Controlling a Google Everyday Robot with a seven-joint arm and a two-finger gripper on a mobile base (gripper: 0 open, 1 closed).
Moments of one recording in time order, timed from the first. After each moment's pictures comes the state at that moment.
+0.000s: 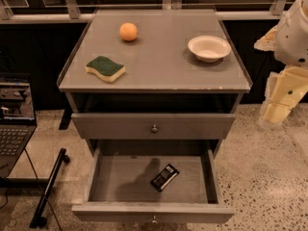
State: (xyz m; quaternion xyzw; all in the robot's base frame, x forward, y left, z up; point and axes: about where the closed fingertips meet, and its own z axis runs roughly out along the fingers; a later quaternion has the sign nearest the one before) arm 0.438 -0.217 0.976 -0.60 0.78 -0.03 0.16
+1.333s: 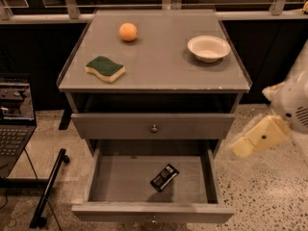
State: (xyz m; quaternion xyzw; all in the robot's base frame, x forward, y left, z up) arm 0.404 -0.203 0.914 -0.40 0.87 0.08 0.27
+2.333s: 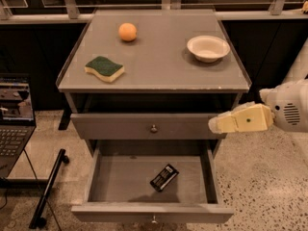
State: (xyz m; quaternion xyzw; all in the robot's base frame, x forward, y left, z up) arm 0.444 -0.198 0.905 -0.24 0.87 0.17 0.39
